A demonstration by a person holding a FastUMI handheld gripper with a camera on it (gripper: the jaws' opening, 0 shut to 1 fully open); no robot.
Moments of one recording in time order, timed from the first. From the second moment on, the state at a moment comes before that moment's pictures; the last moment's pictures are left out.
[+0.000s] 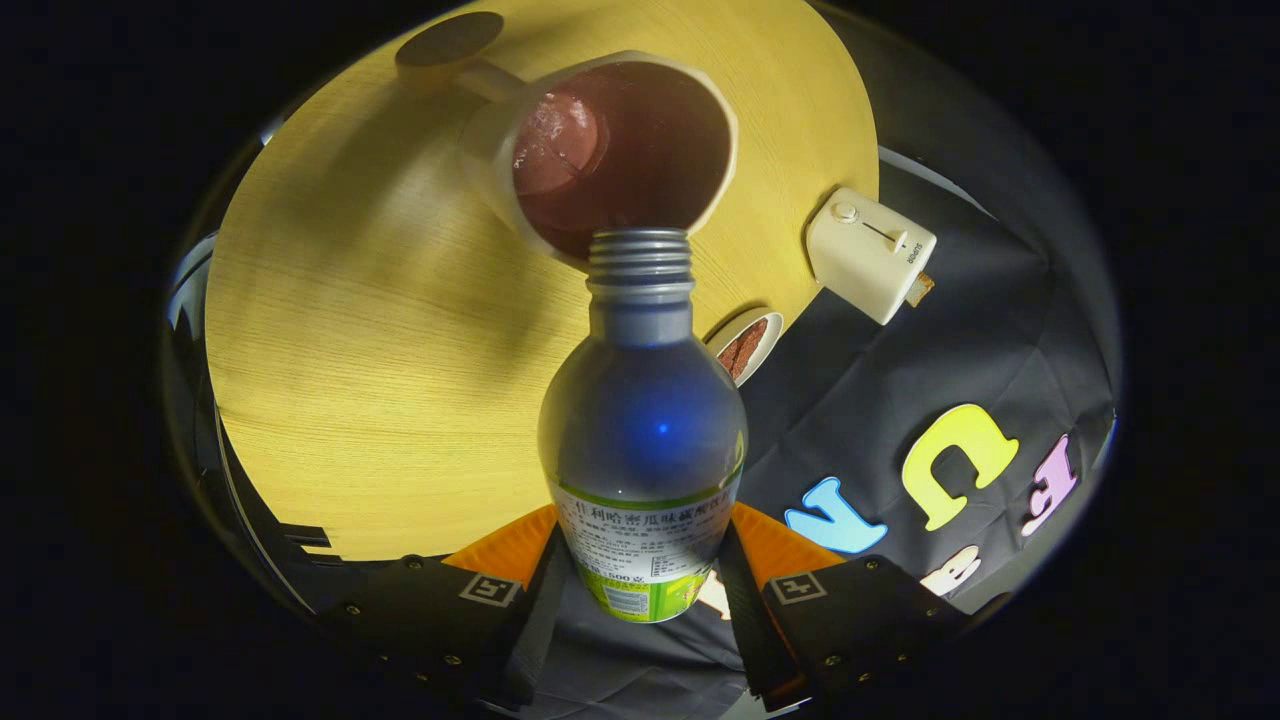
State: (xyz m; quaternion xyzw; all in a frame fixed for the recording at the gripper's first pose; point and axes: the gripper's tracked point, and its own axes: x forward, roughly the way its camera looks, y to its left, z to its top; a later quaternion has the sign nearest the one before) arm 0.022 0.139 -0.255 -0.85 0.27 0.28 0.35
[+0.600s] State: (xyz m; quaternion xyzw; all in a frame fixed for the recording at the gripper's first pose) arm 0.021 0.129 -0.261 -0.83 0.28 0.28 0.39
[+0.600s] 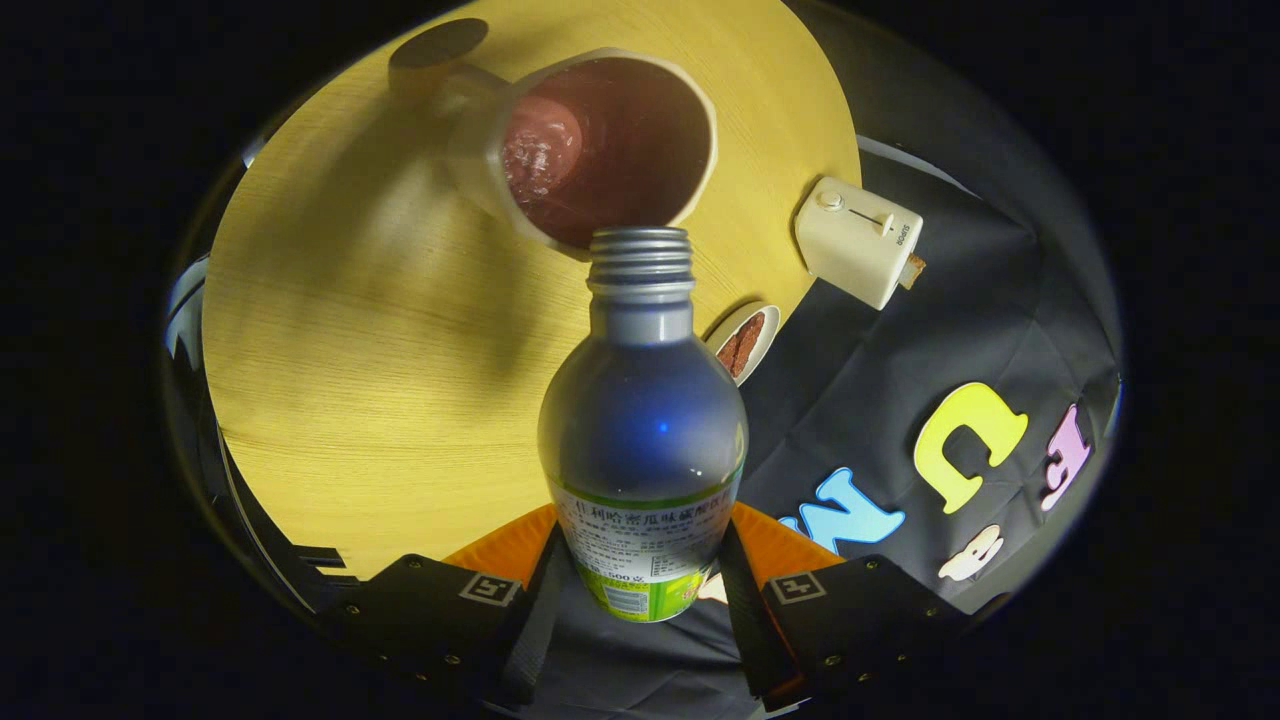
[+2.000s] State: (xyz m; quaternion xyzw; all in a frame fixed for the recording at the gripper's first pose) arm -0.001 0.117 -0.326 -0.38 0.38 0.33 0.78
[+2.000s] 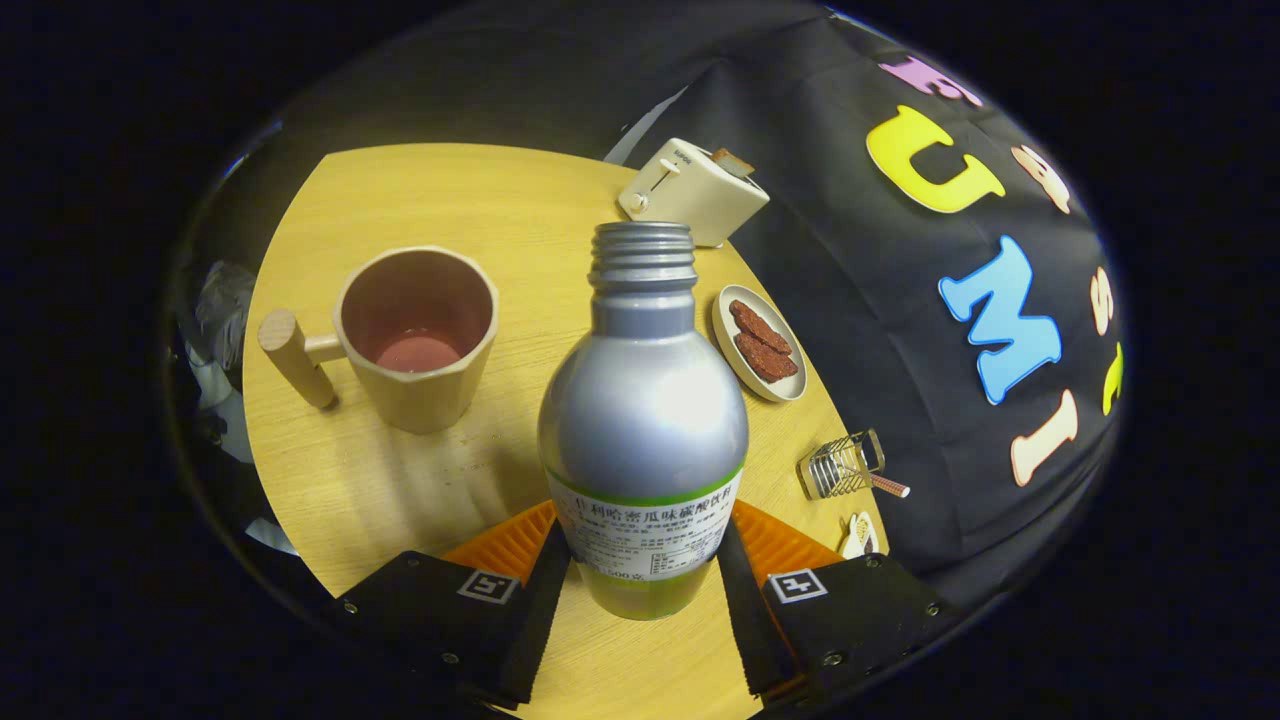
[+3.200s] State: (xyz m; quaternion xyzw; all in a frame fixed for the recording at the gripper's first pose) arm 0.103 0.100 -0.341 -0.11 0.33 0.31 0.89
